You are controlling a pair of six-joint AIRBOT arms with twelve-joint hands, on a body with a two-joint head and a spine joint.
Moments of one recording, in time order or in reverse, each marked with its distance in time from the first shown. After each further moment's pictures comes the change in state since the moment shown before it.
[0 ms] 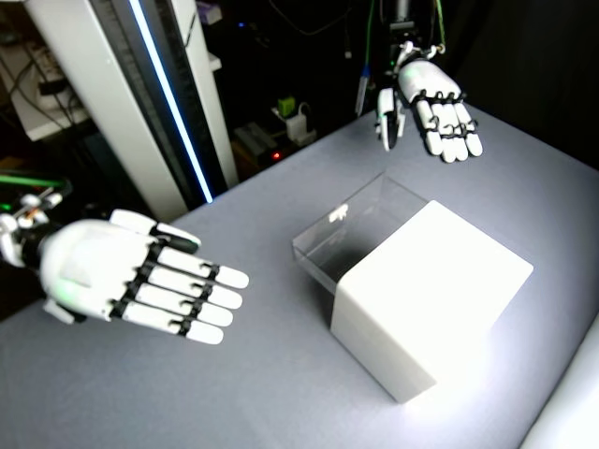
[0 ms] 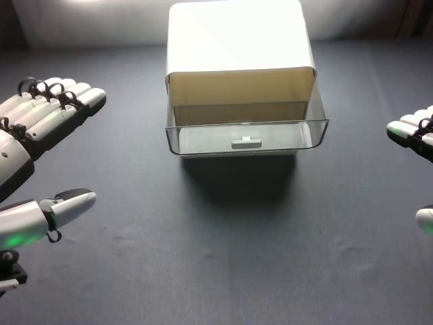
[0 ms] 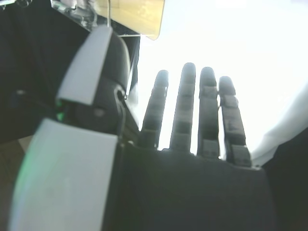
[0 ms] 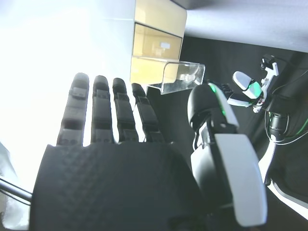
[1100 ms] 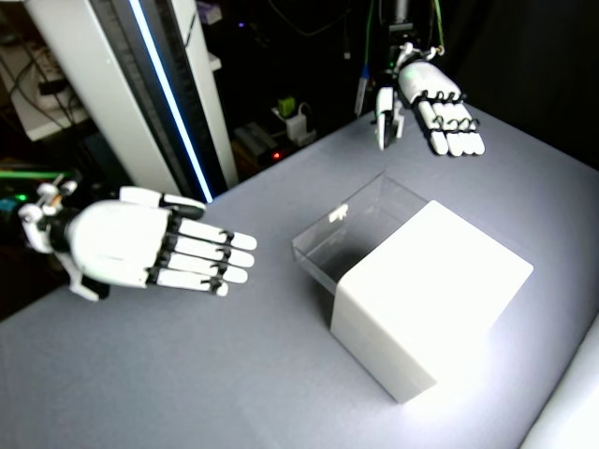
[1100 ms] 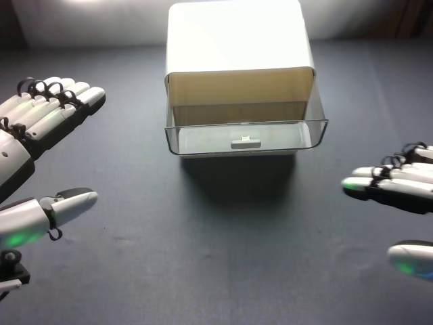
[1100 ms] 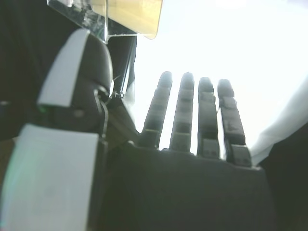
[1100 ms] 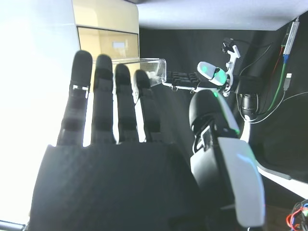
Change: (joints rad) left arm 0.000 -0.009 0.000 -0.019 -0.008 -0.003; right arm 0.042 -0.046 0.012 -0.227 -0.024 0.179
